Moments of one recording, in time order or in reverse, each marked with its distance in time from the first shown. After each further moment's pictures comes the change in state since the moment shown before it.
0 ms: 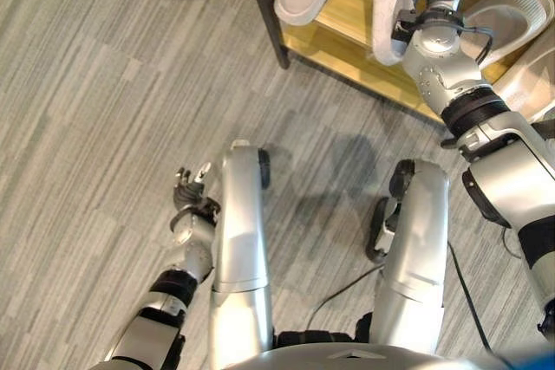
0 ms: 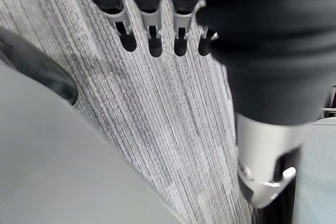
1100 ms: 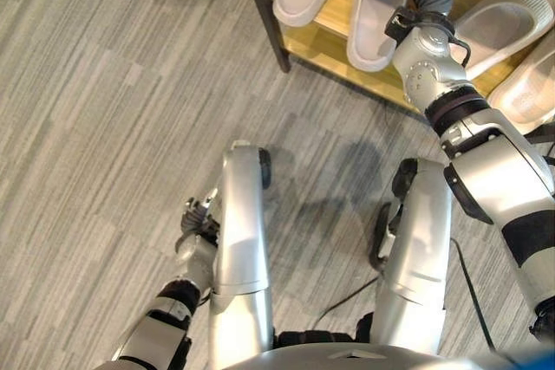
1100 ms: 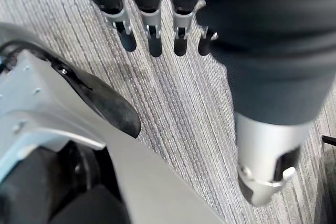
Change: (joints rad) left arm -0.003 -0.034 -0.030 0.217 -0.086 0.054 -0.076; right arm -0.029 0.062 -0.082 0.025 0.253 -0.070 0.087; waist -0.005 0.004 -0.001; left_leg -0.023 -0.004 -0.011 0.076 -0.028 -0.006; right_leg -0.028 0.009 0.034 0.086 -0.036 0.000
